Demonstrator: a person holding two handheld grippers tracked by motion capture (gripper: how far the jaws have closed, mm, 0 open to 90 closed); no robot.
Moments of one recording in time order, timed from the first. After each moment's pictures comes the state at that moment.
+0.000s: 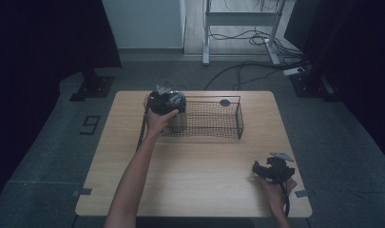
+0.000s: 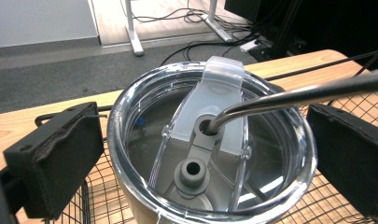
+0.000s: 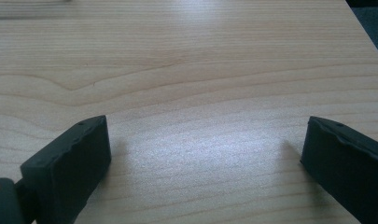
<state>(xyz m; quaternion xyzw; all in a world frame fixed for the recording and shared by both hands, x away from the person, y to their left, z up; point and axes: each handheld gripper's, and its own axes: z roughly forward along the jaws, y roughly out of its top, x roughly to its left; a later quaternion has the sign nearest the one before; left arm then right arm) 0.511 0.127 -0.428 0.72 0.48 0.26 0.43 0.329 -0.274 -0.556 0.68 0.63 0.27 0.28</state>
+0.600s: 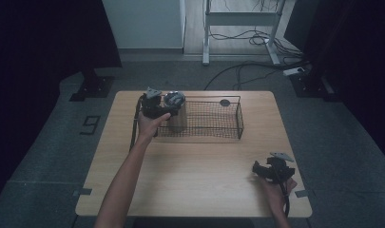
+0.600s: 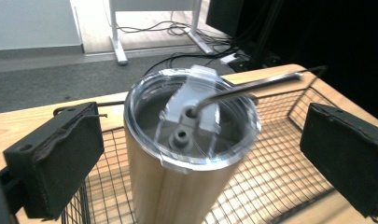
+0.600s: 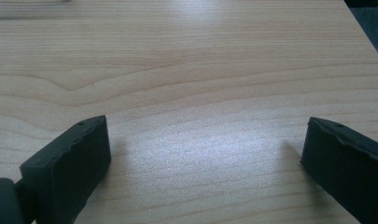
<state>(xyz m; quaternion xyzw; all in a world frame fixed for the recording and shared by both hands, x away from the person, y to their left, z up) 0.474 0.151 -0.409 0.71 0.47 0.23 0.48 0.329 -0.273 -0.557 0.68 0.62 0.27 0.29</state>
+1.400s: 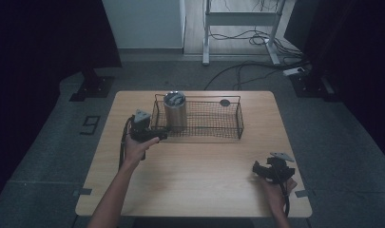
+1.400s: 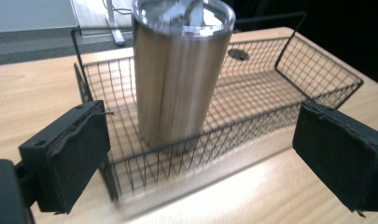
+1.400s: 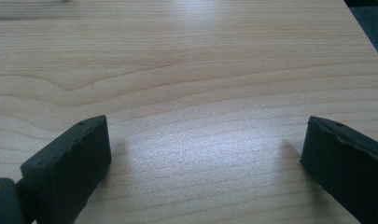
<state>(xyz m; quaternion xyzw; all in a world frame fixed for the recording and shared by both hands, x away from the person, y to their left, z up) 0.398 0.183 -0.433 0.73 0.46 0.22 0.45 0.329 -0.274 -0.556 0.68 0.62 0.27 0.28</state>
